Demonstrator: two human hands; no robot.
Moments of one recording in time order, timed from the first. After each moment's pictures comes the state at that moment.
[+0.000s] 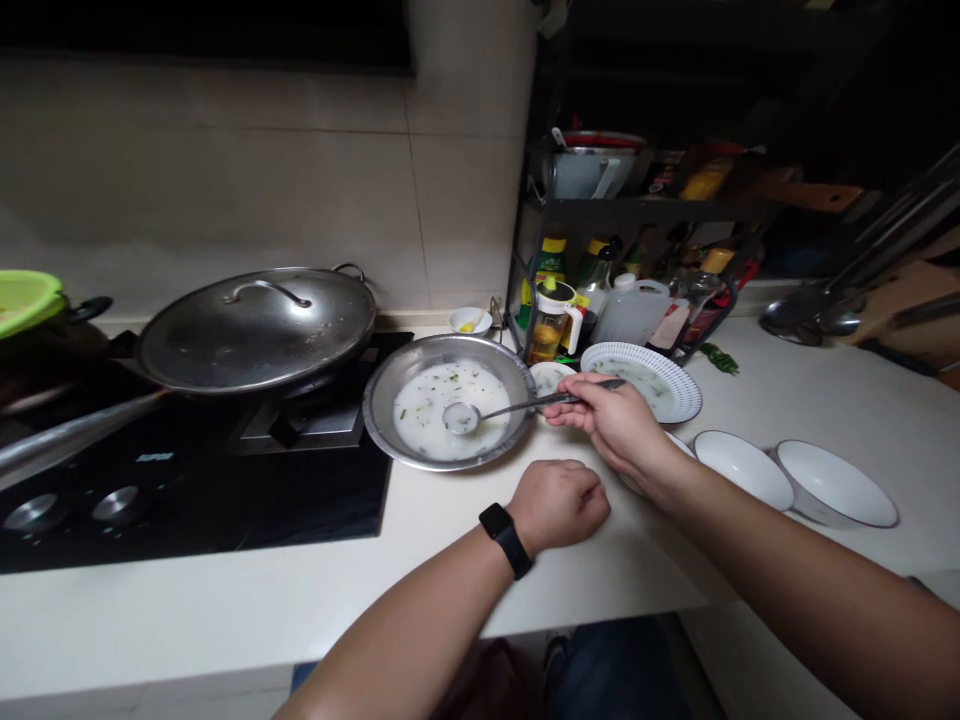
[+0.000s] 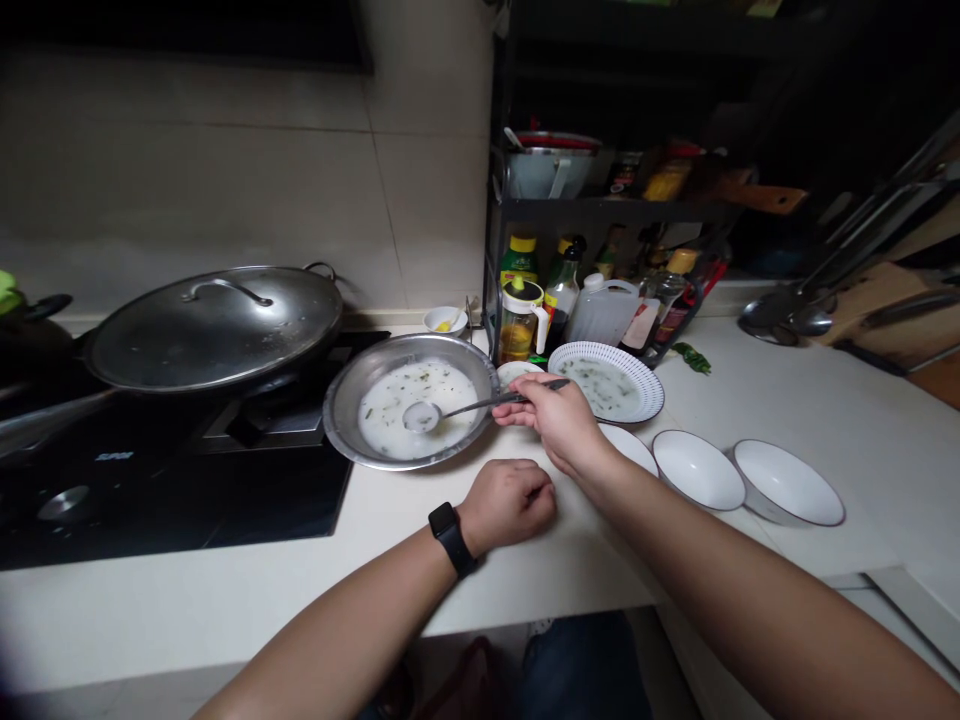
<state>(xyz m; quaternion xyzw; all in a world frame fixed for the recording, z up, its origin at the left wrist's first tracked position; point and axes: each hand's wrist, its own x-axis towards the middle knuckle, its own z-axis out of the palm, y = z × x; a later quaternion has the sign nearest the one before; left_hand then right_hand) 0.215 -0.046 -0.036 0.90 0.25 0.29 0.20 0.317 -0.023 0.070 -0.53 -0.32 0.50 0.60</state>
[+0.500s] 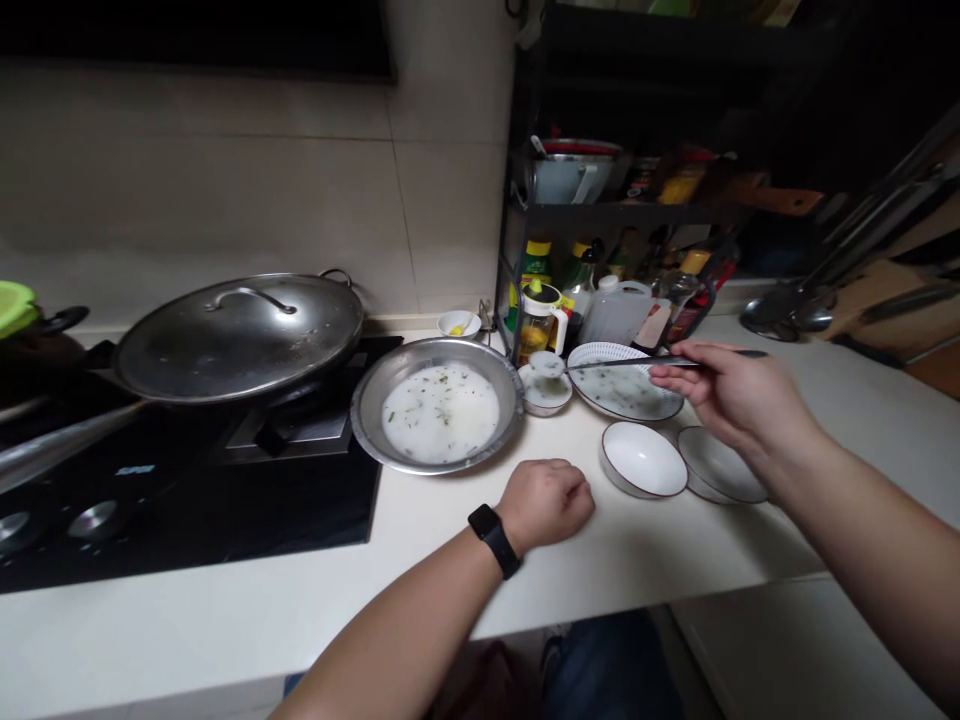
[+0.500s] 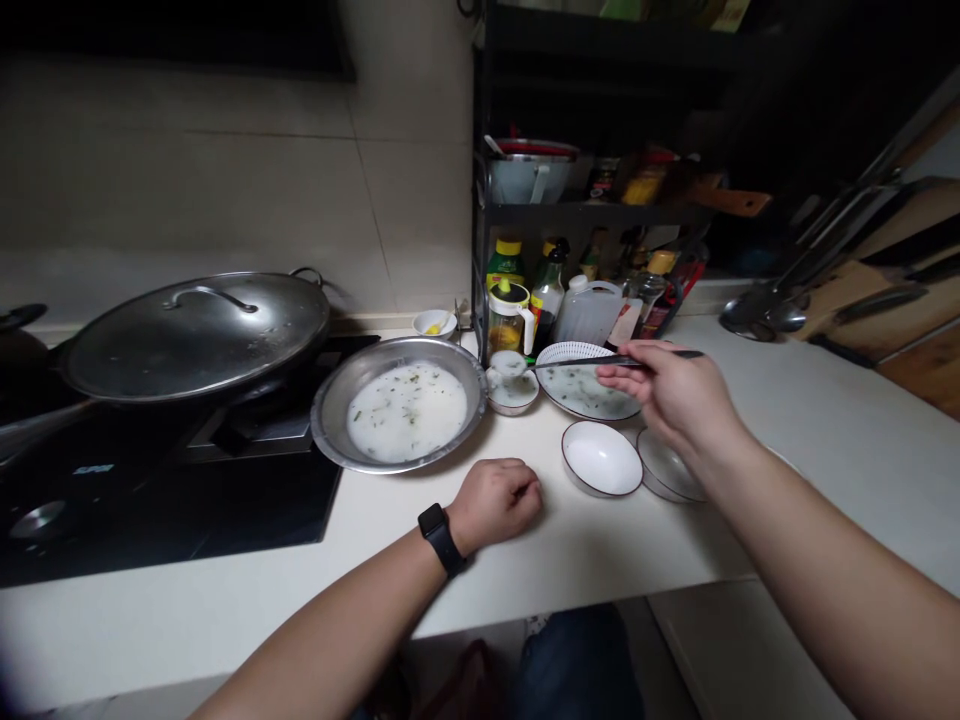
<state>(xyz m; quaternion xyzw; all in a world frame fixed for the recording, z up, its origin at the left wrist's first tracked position) 0.214 -0.047 -0.036 0.90 0.26 0.28 0.21 0.426 -0.043 0.116 -0.55 -0.27 0.33 0.71</state>
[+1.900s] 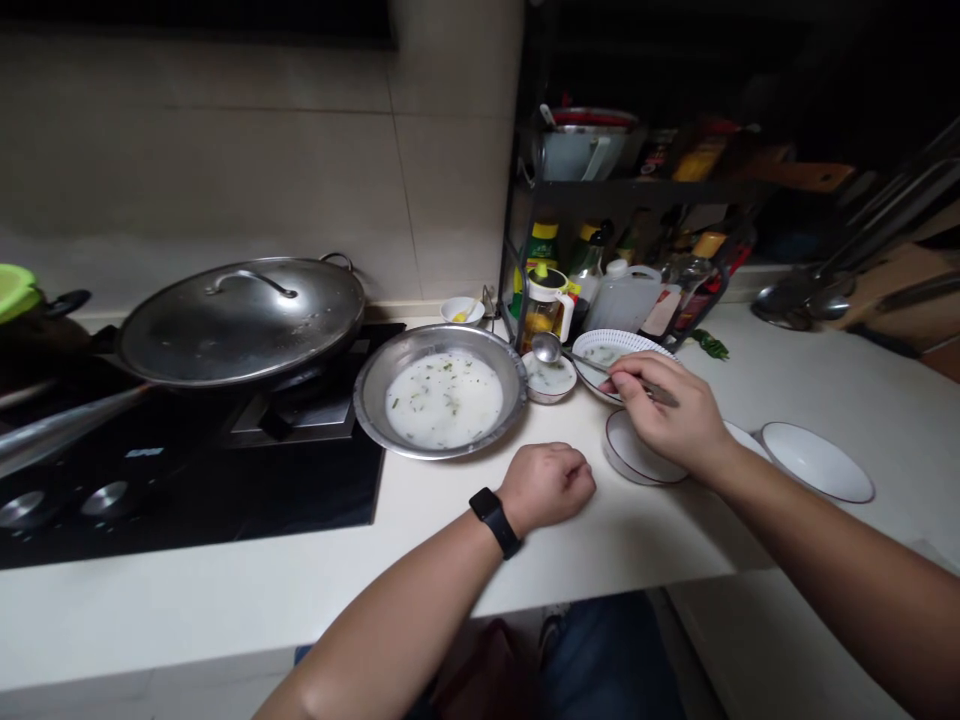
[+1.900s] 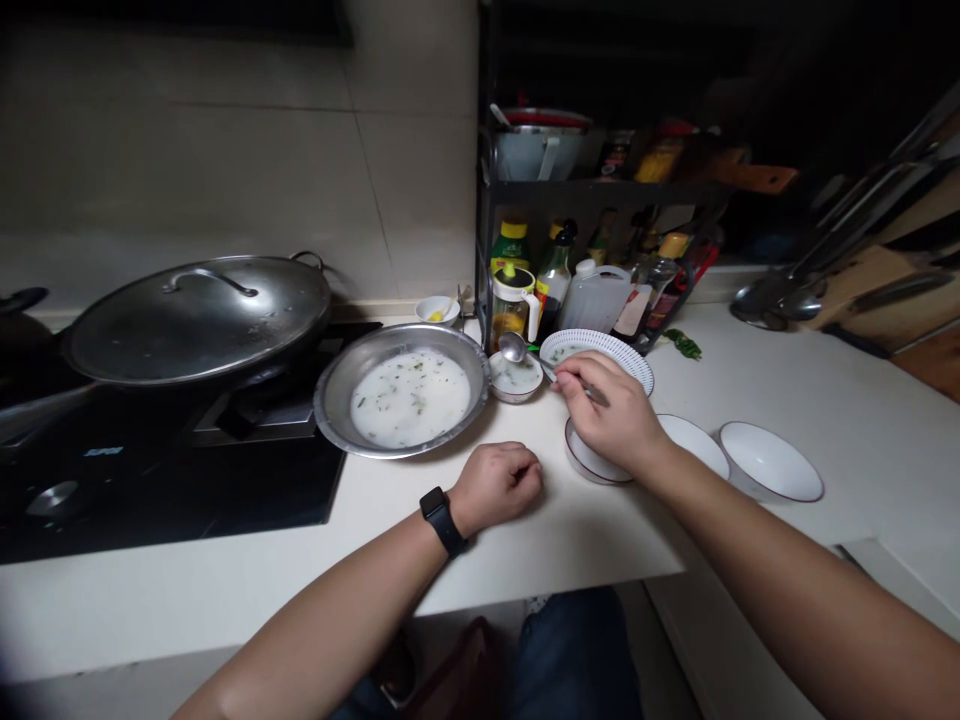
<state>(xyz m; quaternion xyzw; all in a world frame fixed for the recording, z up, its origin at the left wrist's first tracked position) 0.213 -0.045 -0.032 0.88 0.27 0.30 0.24 0.400 -0.055 0.069 -0.49 -0.76 -0.10 0.42</state>
